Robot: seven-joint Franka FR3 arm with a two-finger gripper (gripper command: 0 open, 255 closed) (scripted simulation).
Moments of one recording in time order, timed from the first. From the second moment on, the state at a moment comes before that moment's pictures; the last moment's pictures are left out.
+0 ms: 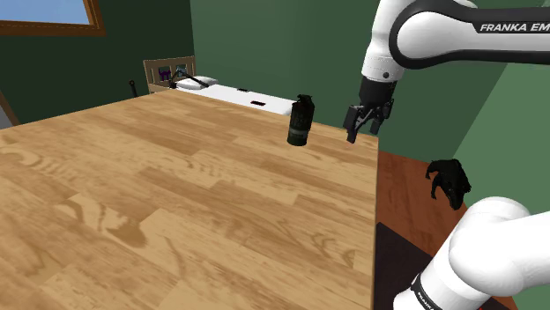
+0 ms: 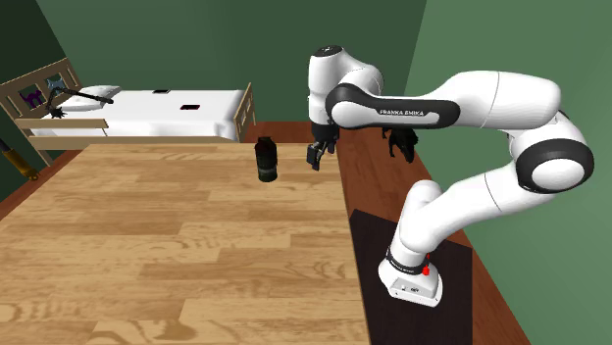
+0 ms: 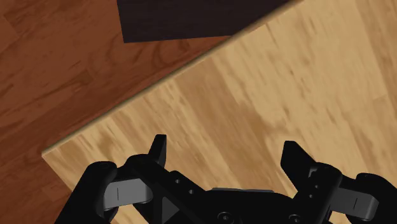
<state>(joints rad) 0.00 -0.76 0.04 -2.39 -0.08 1.66 0.17</state>
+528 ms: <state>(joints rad) 0.01 -0.58 0.08 -2.21 -0.05 1.70 0.23</state>
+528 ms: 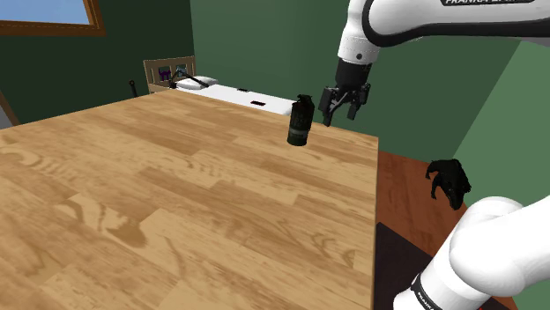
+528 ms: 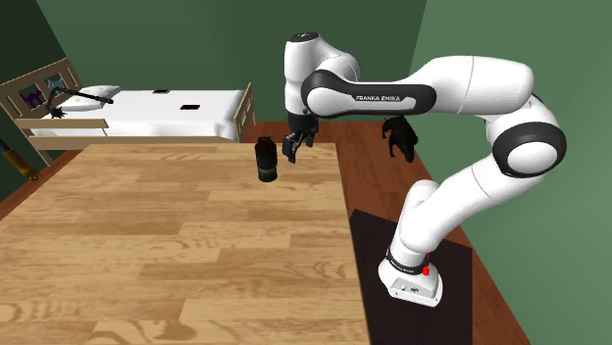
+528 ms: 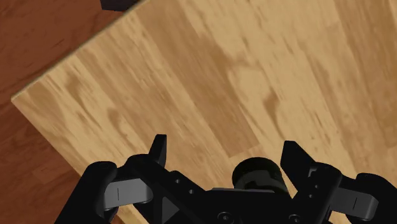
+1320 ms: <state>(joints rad) 0.02 -0.37 0.14 -1.99 -0.02 1.75 0.31</state>
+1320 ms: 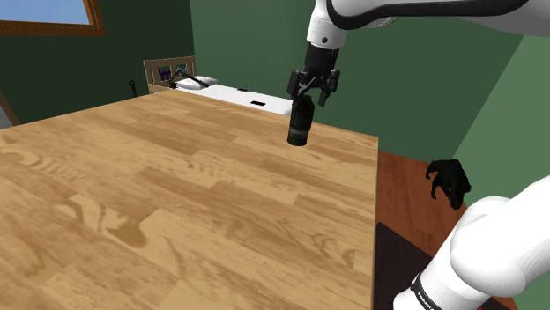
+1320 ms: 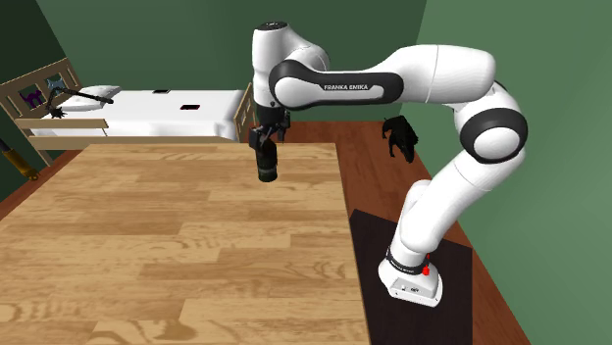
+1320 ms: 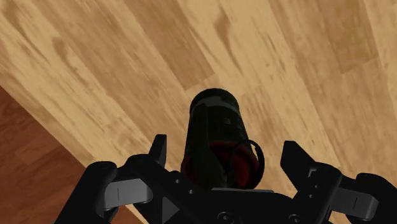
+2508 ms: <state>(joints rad) 0.02 -0.37 0.14 -1.99 -0.02 1.76 0.31</state>
